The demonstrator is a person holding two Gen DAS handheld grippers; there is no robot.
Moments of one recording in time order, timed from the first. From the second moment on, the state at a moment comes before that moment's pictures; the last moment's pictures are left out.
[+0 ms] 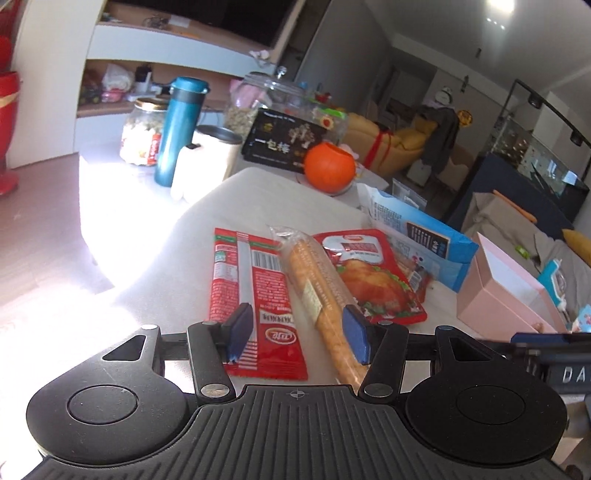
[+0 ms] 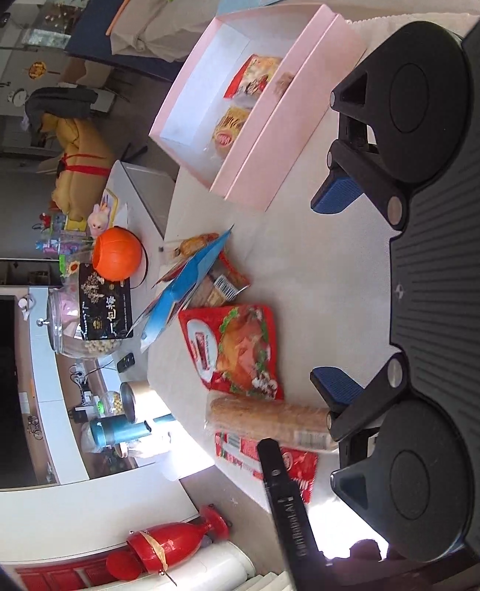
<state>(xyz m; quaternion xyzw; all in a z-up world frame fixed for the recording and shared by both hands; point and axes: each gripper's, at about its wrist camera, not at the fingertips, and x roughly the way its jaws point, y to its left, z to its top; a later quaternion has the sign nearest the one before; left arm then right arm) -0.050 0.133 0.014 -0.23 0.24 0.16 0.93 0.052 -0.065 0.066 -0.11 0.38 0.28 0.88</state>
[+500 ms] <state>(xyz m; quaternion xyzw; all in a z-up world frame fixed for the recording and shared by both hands) -0.078 0.165 0.000 -0.30 0.20 0.19 0.91 0.100 0.049 0.056 -0.08 0.46 0.36 0.81</state>
